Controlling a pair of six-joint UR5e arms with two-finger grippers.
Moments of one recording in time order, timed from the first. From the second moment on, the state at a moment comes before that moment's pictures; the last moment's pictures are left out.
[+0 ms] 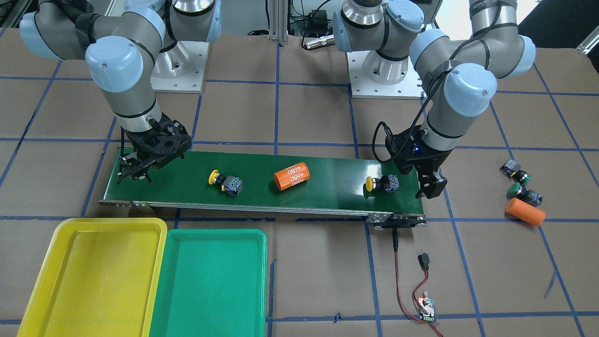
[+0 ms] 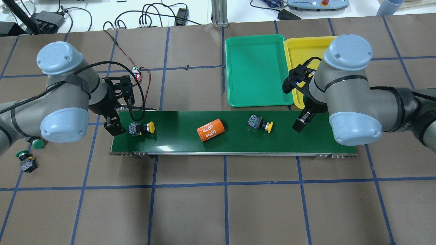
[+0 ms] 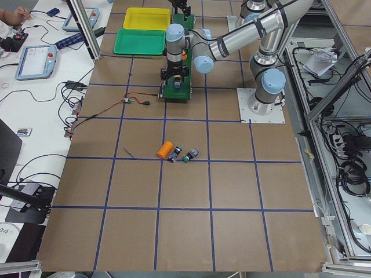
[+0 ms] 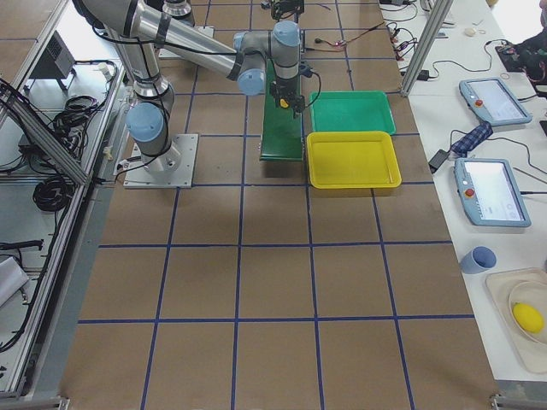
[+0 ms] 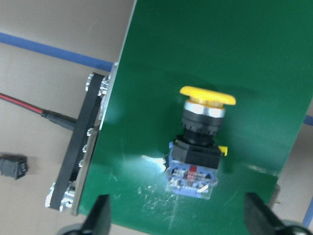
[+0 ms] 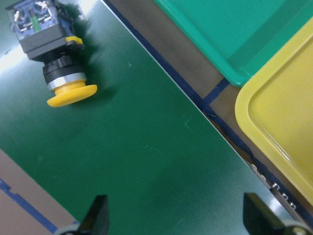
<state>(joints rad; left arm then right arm) -1.39 -1.67 -2.00 -0.99 1.59 1.43 1.56 -1.51 2.05 -2.19 -1.61 -0.92</state>
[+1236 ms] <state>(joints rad) -0.98 -1.92 -1.71 -1.04 1.63 0.77 1.55 -1.52 2.16 -2.28 -1.60 -1.42</state>
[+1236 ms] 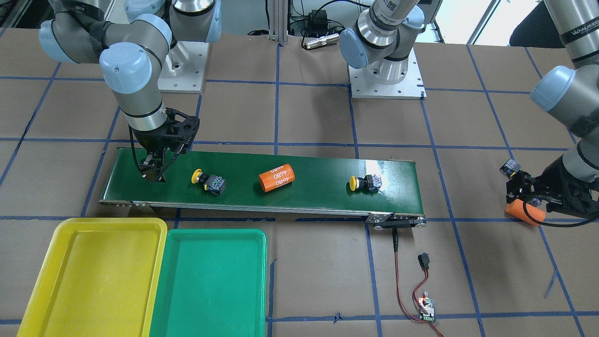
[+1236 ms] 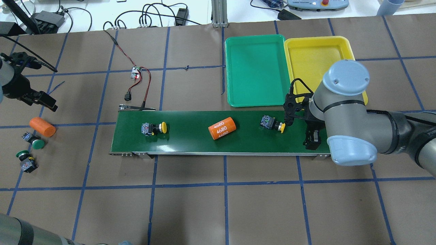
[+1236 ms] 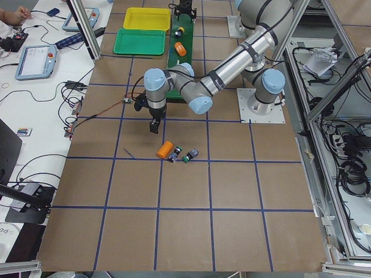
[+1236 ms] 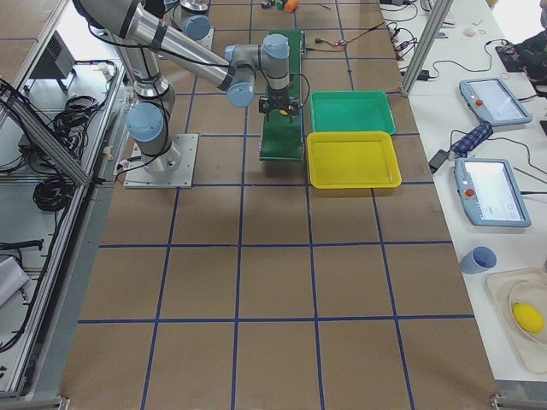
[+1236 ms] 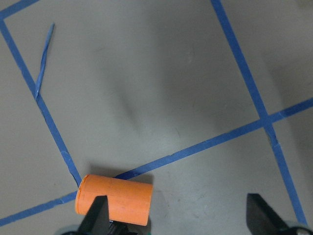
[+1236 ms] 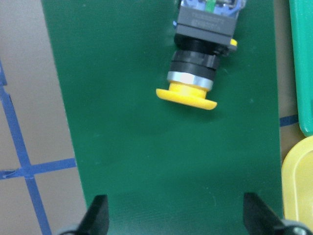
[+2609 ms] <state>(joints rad) -0.87 -2.10 -1.68 -0.96 1.55 0.41 1.54 -1.50 2.16 -2.29 -1.58 -1.42</state>
